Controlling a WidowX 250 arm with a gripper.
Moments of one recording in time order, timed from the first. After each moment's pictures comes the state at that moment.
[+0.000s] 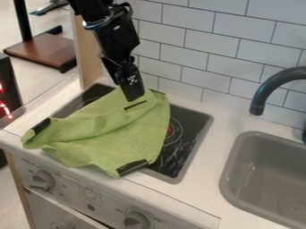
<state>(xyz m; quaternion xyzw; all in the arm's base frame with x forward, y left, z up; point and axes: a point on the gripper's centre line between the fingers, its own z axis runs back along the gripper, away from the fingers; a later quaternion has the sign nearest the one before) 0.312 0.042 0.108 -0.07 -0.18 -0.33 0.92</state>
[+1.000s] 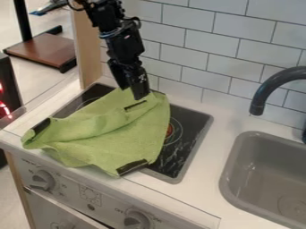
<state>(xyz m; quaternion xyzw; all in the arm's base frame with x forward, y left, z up) 0.372 0.069 0.066 -0.10 -0.13 -0.25 0.95</state>
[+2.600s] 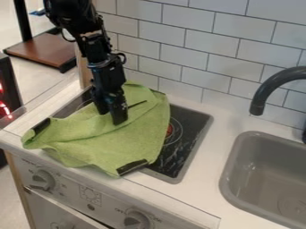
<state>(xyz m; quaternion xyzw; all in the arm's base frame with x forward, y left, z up) 0.359 0.102 0.007 -0.09 -0.06 -0.20 0.97</state>
